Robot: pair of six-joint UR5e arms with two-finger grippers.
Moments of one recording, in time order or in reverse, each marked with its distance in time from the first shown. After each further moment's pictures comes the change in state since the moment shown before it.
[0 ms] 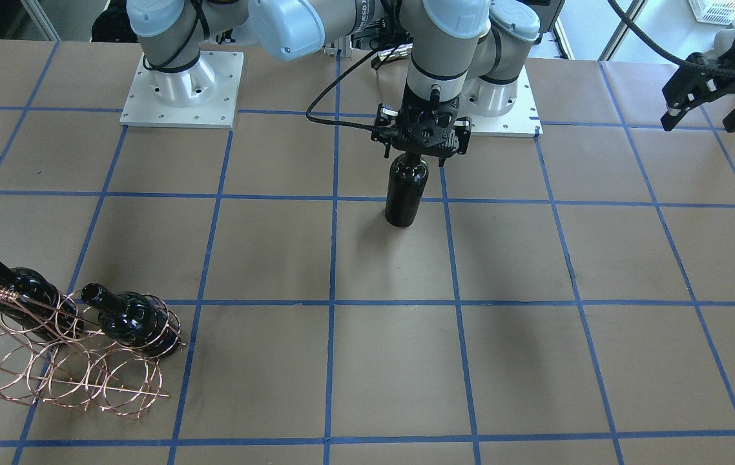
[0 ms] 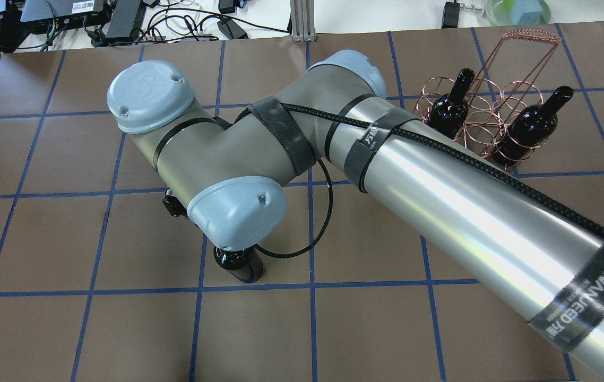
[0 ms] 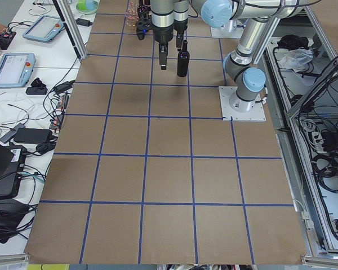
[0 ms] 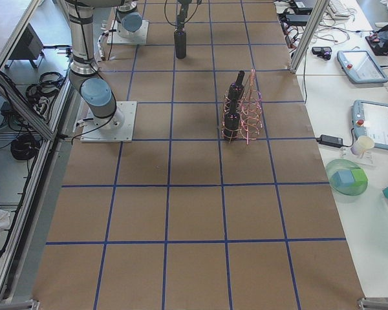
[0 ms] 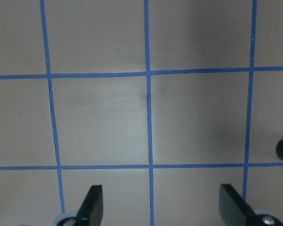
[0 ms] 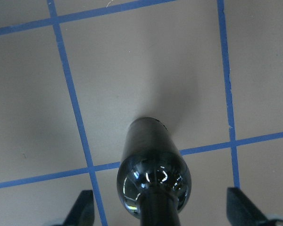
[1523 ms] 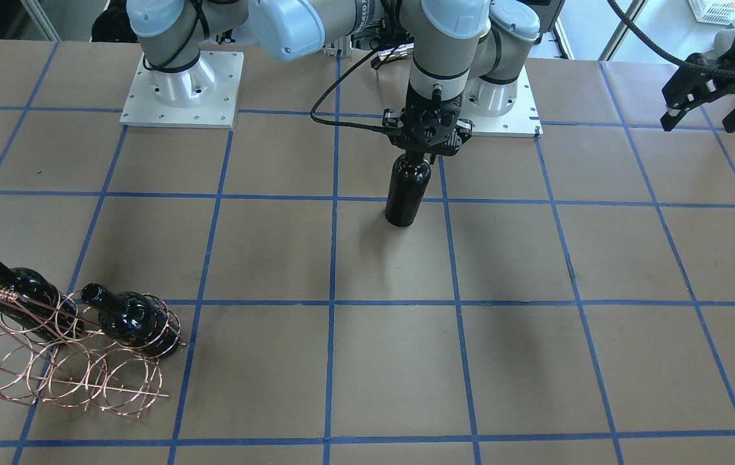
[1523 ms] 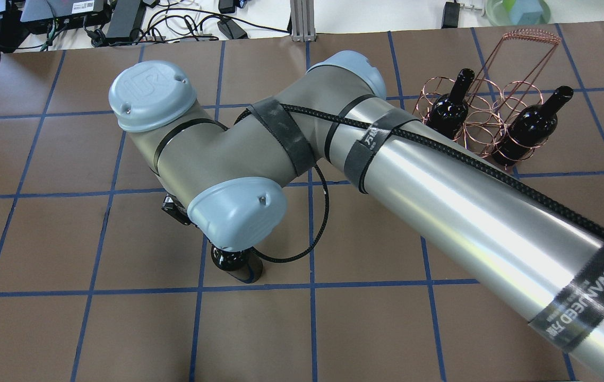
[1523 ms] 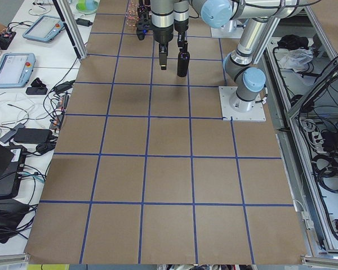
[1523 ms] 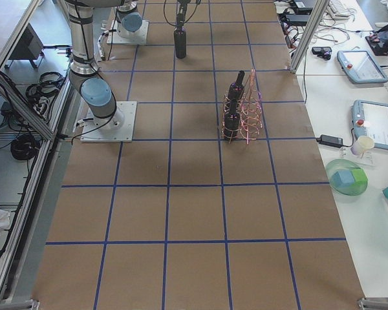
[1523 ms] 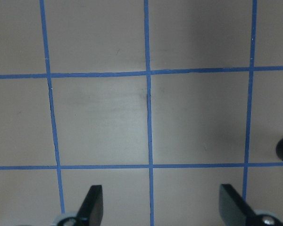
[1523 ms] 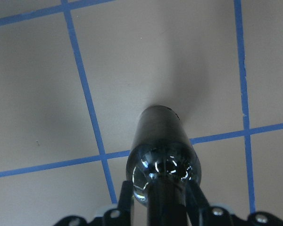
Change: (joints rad) left arm 0.001 0.000 -0.002 0.000 0.000 0.000; right arm 0.000 0.000 0.001 -0.004 0.061 0.005
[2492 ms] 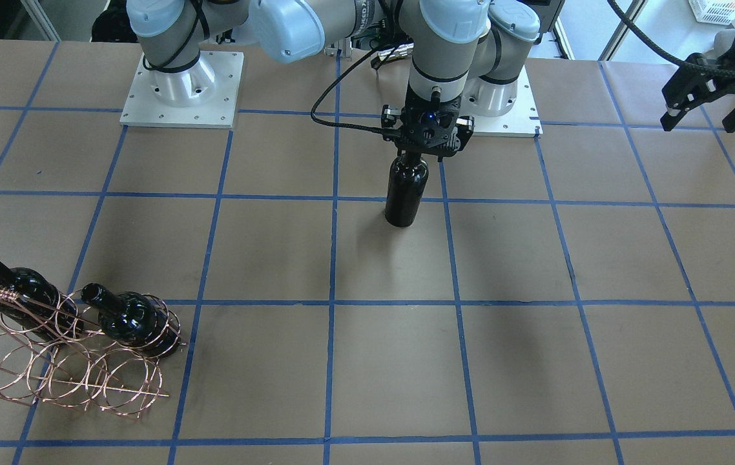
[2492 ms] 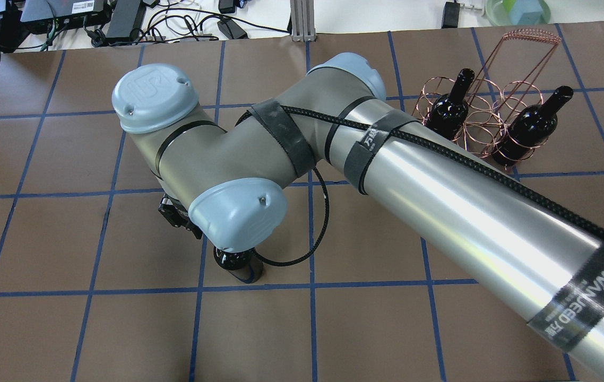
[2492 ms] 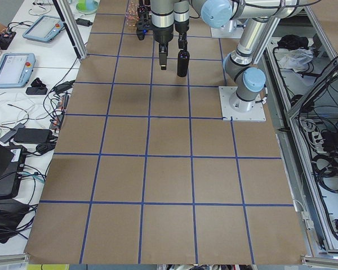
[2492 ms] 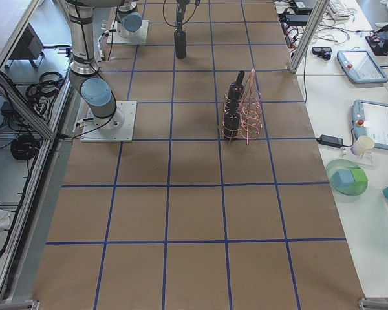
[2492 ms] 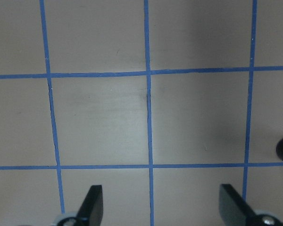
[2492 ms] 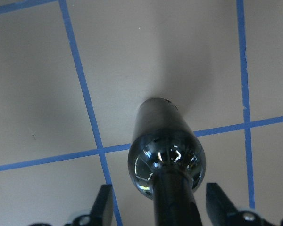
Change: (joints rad) left arm 0.000 0.000 0.000 0.000 0.000 0.000; right arm 0.000 0.001 0.011 0.011 0.012 -0.001
